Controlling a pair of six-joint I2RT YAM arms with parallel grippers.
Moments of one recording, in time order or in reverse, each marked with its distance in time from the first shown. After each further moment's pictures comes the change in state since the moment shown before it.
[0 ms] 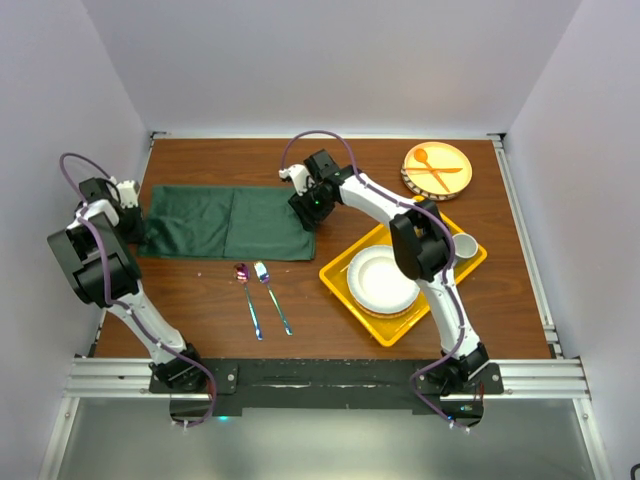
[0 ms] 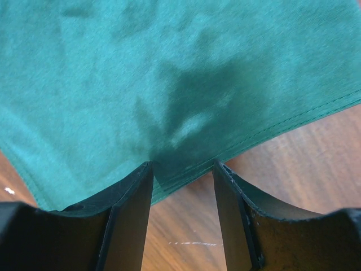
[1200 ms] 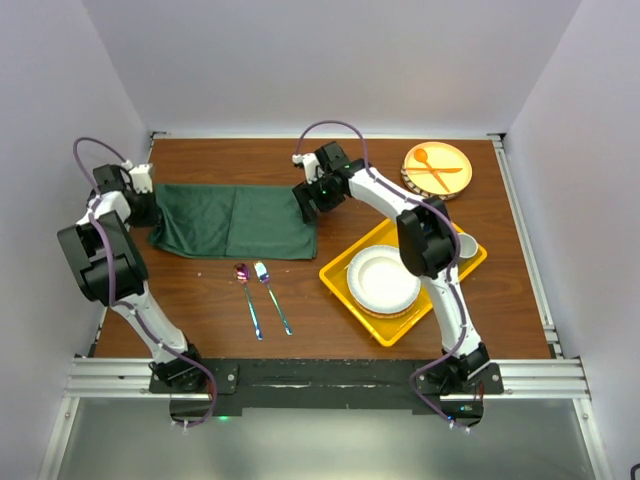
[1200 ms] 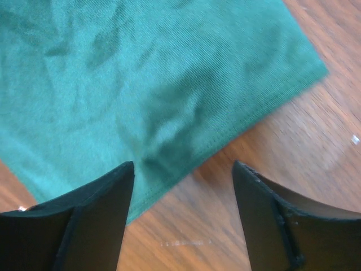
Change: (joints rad) left arm -0.090 0.001 0.043 0.031 0.105 -0.024; right arm -0.049 0.008 0.036 0.019 -0.009 0.139
